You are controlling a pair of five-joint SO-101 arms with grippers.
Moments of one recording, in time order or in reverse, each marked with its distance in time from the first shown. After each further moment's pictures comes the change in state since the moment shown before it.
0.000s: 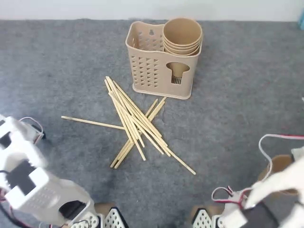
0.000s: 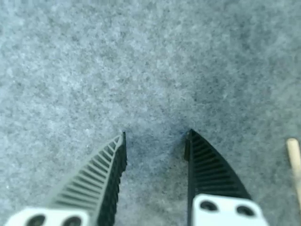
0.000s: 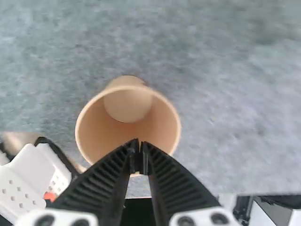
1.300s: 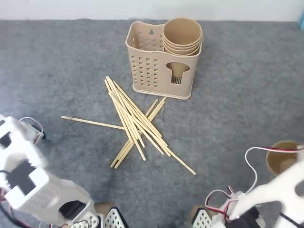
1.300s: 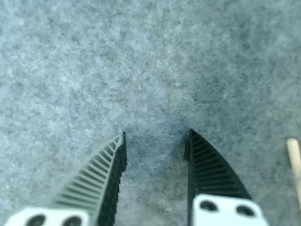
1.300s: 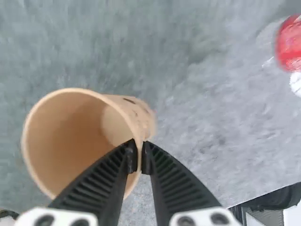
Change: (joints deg) left arm 0.0 0.0 0.0 0.0 0.0; right arm -2.1 -8.6 10.5 -18.2 -11.6
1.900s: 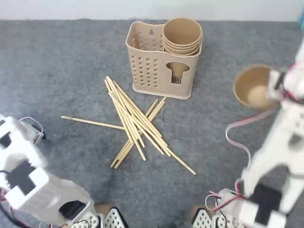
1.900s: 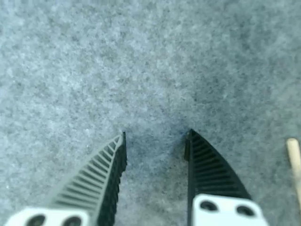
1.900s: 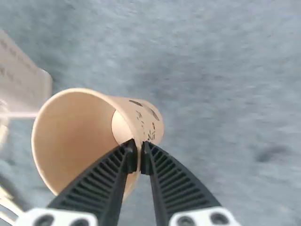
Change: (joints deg) left arm 0.0 0.0 0.0 0.0 0.0; right arm -34.8 27.0 -51.8 18.3 -41.3
